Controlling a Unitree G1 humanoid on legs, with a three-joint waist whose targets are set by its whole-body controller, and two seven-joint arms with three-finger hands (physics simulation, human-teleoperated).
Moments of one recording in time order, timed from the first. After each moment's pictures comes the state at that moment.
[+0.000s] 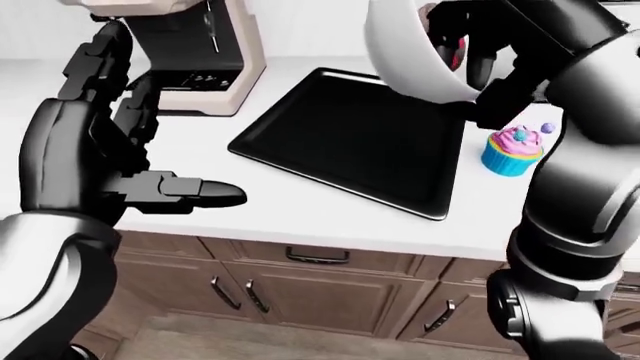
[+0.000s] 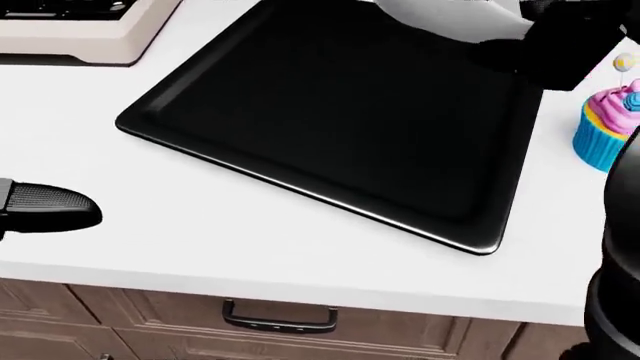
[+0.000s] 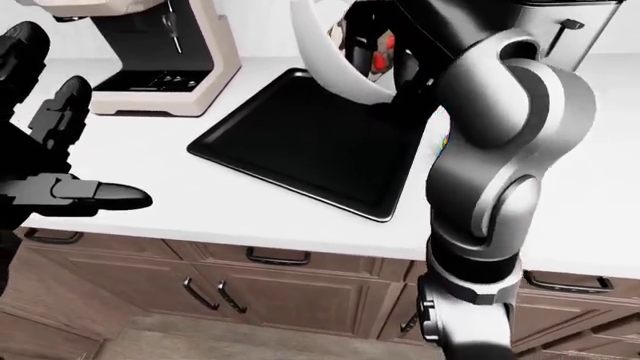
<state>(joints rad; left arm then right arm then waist) -0.52 0.55 0.44 -0.92 -0.83 1.19 0.38 -0.99 -0.36 -0.08 -0.40 -1.00 0.43 0.98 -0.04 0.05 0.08</state>
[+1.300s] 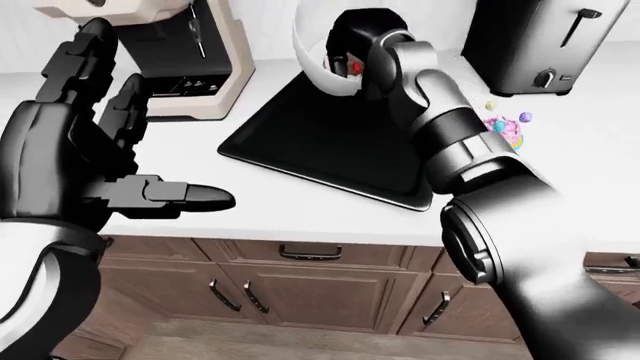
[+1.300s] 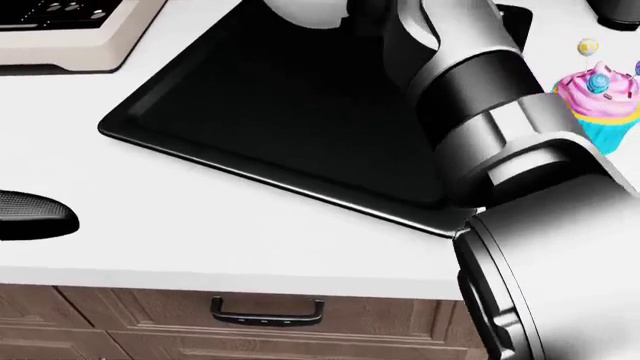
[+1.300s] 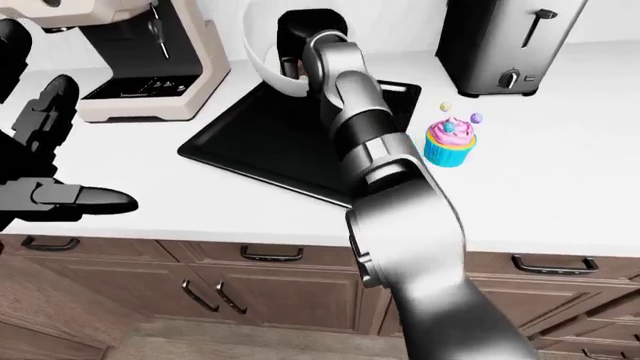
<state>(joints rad) -0.47 0.61 0.48 -0.92 -0.92 1.14 0.40 -1.59 -0.14 0.07 1.24 -1.19 0.00 0.16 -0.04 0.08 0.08</state>
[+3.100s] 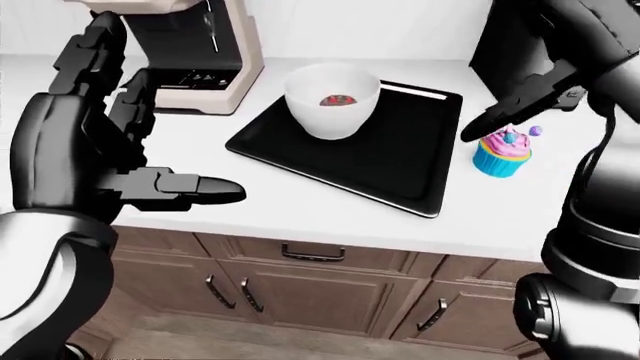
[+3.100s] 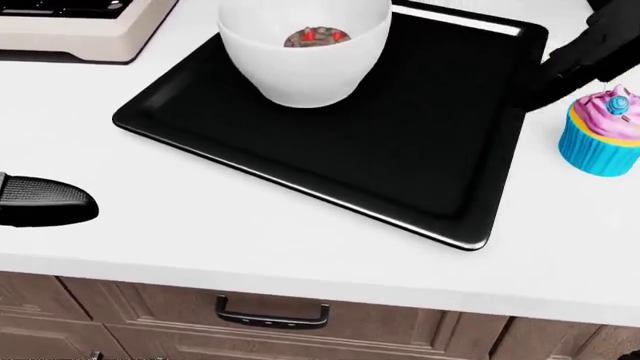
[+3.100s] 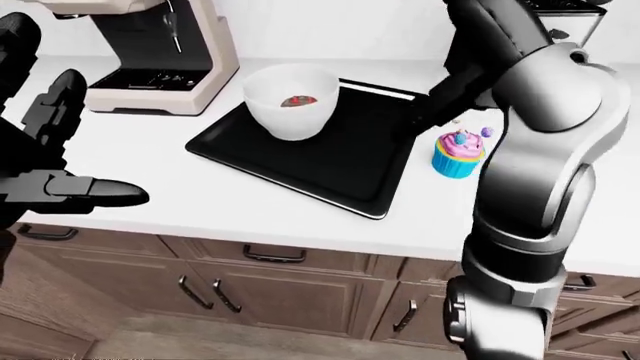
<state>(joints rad) -0.53 0.58 0.44 -0.91 -0.89 1.17 0.43 -0.93 -0.48 -0.20 -0.29 -0.64 0.63 0.82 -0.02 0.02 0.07</state>
